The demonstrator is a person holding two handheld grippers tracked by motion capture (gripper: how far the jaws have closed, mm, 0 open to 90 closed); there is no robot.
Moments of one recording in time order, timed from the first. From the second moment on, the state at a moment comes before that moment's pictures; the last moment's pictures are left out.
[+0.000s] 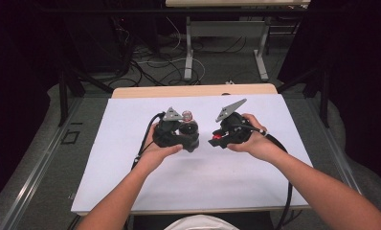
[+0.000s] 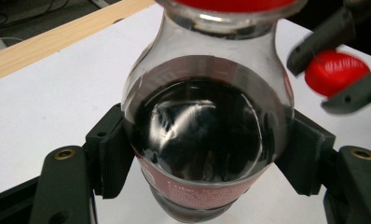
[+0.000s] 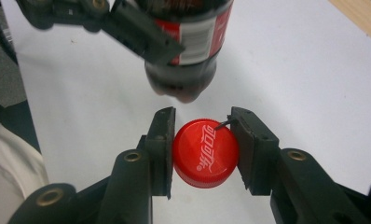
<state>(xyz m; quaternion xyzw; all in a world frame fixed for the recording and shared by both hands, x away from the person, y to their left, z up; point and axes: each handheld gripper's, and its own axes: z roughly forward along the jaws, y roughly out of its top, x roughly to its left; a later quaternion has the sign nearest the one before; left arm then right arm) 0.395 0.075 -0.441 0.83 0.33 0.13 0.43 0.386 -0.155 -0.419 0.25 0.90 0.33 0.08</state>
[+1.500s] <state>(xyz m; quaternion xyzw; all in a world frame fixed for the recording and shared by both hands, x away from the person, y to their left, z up) 0.463 0.031 -0.506 0.81 0.39 0.17 0.40 0.394 -0.156 -0.445 0.27 0.90 0.32 0.08</state>
